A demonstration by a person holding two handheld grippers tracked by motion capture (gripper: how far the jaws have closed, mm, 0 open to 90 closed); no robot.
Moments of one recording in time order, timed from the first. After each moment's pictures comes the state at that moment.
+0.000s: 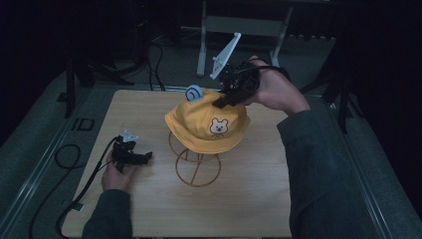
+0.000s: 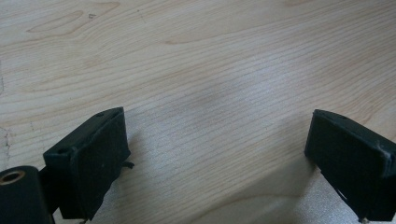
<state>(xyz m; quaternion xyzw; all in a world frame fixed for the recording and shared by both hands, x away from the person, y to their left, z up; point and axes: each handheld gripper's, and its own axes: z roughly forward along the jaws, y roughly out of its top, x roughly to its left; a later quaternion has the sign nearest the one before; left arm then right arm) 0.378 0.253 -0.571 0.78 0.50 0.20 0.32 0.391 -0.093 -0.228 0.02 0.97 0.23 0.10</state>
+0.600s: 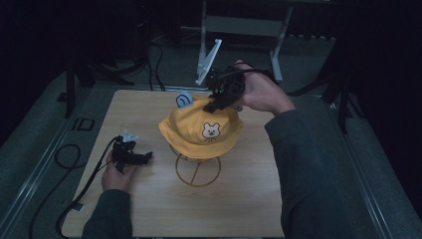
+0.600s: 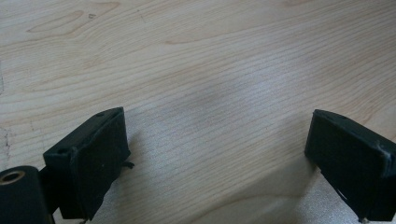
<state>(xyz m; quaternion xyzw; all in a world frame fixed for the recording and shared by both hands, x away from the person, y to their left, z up) 0.378 0.253 -0.571 0.78 0.50 0.20 0.32 0.395 -0.065 -0.243 0.01 0.98 0.20 0.08</state>
